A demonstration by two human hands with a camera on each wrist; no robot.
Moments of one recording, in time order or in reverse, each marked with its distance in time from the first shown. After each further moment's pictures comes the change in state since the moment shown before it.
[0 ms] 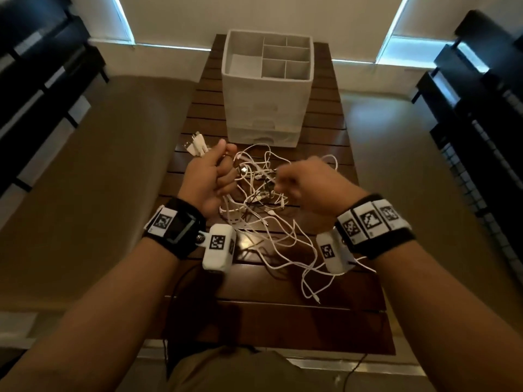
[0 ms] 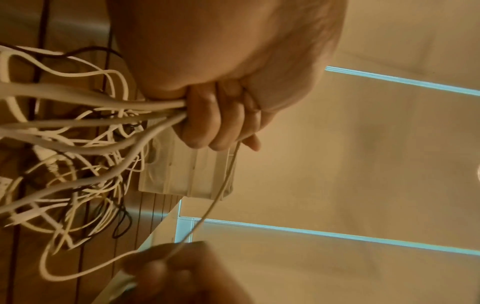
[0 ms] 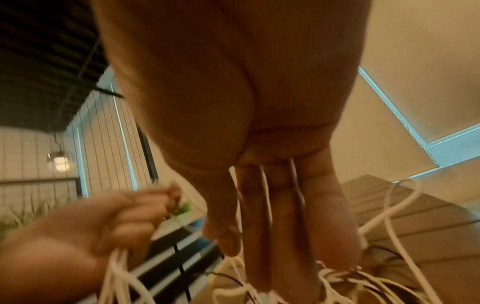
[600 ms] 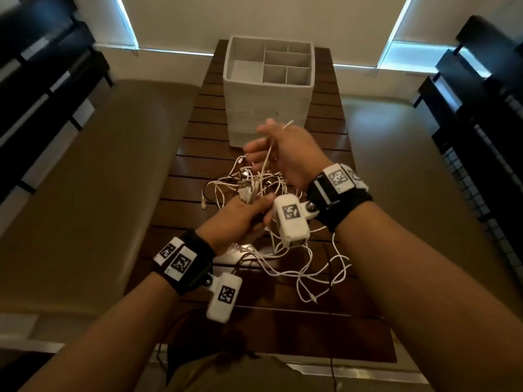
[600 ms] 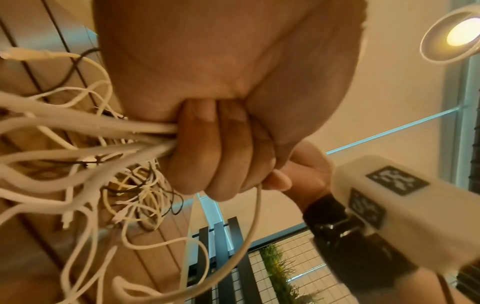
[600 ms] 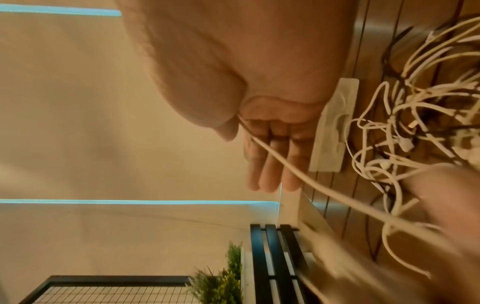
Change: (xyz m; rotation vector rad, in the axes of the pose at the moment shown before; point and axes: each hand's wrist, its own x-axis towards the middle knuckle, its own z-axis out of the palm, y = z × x) left_hand -0.041 -0.040 0.018 0.555 -0.255 -0.183; right_hand 0.063 -0.030 -0.011 1.419 0.175 0.303
